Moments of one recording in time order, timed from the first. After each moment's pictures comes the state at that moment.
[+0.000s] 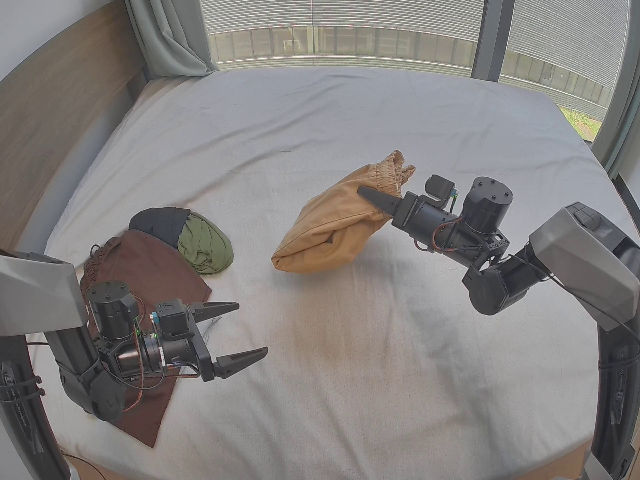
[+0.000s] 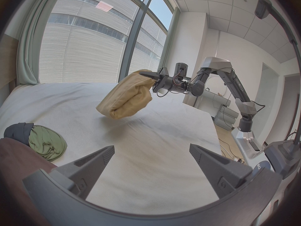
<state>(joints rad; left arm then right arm) -0.21 2.13 -0.34 -1.55 -0.78 0.18 0.38 2.35 -1.30 -1.26 0.55 0.70</state>
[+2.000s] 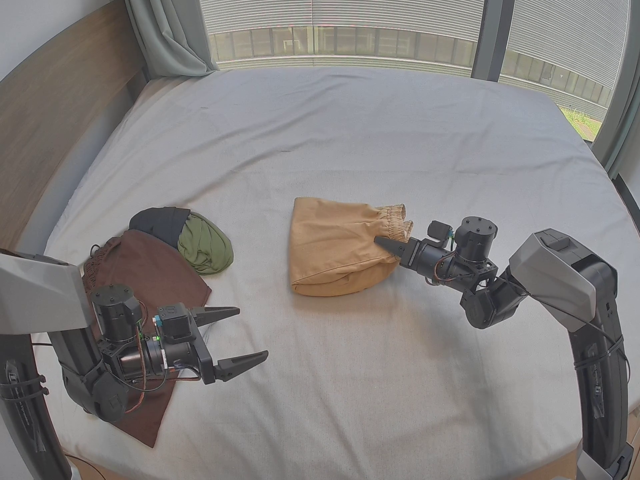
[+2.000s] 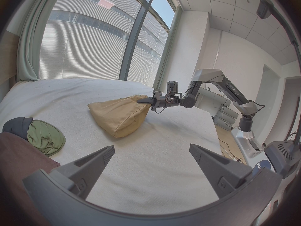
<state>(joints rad) -0.21 2.16 -0.34 -1.55 -0.78 0.18 0.28 2.57 -1.38 -1.16 0.57 0.61</state>
